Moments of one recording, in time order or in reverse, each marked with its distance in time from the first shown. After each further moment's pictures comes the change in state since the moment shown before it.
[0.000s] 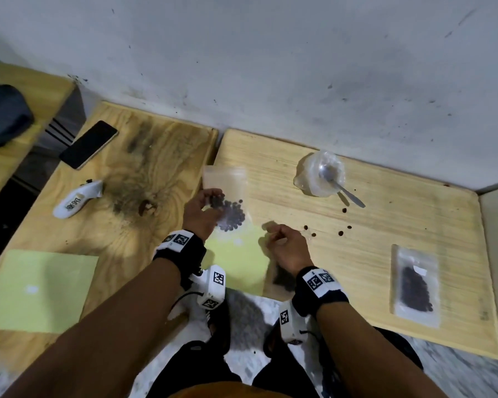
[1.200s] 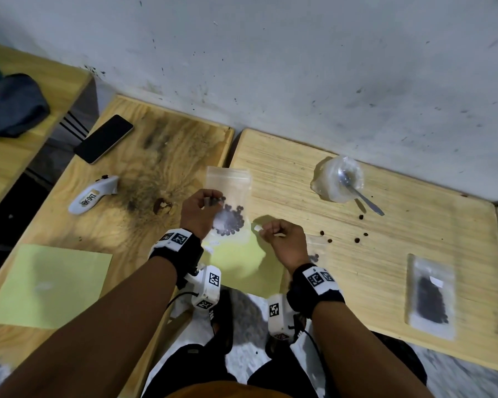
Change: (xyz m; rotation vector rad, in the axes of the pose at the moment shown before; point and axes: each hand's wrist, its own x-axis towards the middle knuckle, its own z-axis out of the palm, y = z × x) left_hand 0.017 0.000 -0.042 -0.041 0.022 0.000; right_hand 0.012 -0.034 0.041 0.151 0.057 -0.013
